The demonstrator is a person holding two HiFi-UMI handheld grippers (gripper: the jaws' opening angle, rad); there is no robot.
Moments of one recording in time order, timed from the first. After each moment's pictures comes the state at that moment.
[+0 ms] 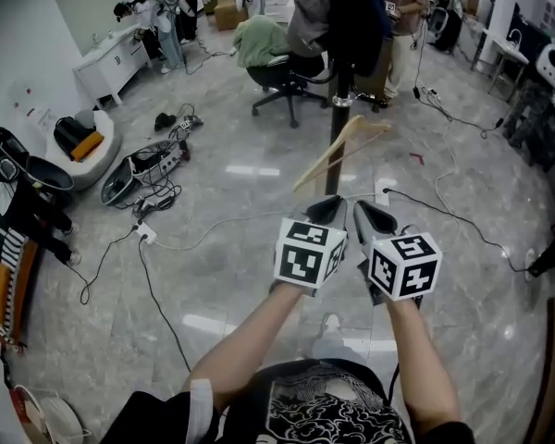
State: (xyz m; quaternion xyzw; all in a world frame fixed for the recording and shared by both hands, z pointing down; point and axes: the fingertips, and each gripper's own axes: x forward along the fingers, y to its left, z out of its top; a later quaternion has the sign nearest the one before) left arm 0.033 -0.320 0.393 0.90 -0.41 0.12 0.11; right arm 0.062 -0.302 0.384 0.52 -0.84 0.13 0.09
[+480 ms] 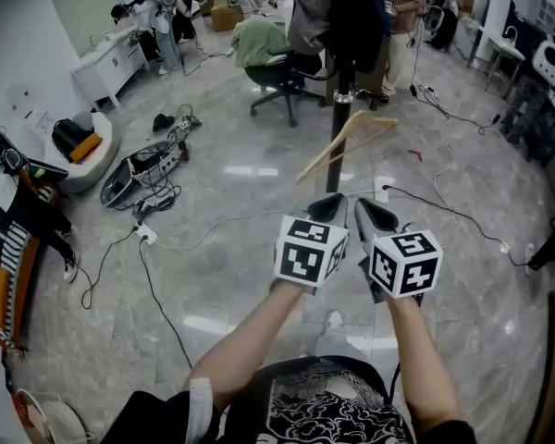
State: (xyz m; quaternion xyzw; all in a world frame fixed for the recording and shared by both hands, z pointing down) left arm 0.021 -0.306 0.386 0.90 -0.40 0.12 0.11; right arm 0.050 -0.289 0.381 0.53 -0.83 0.13 0.10
